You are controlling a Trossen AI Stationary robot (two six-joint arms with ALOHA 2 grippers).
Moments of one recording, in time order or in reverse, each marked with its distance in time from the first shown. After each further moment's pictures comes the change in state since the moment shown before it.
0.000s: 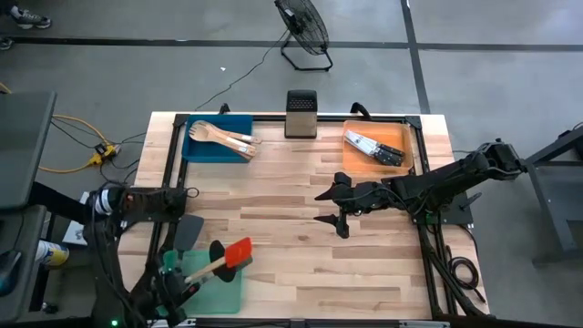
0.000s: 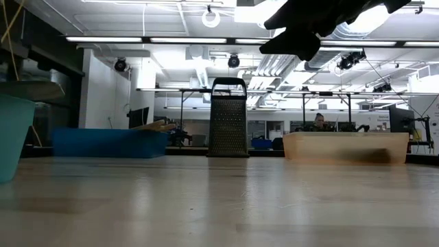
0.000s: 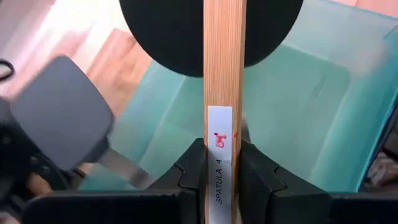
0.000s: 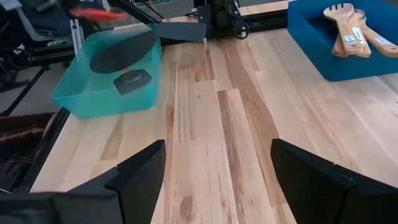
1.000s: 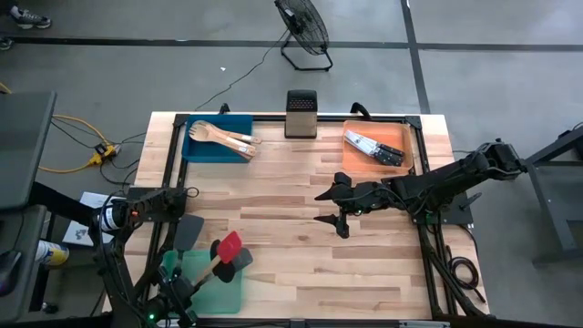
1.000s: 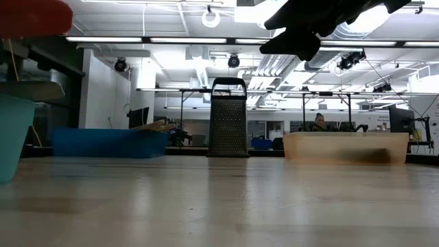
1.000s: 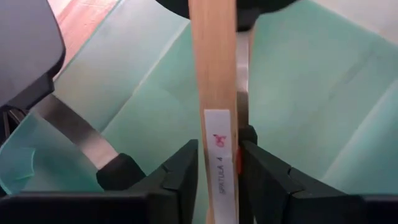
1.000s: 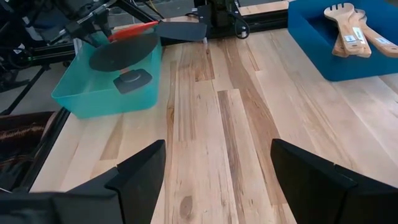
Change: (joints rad) left arm 0.032 0.156 -0.001 0.101 0.119 -0.164; right arm 0.000 0.000 0.000 -0.001 -0.001 -0.001
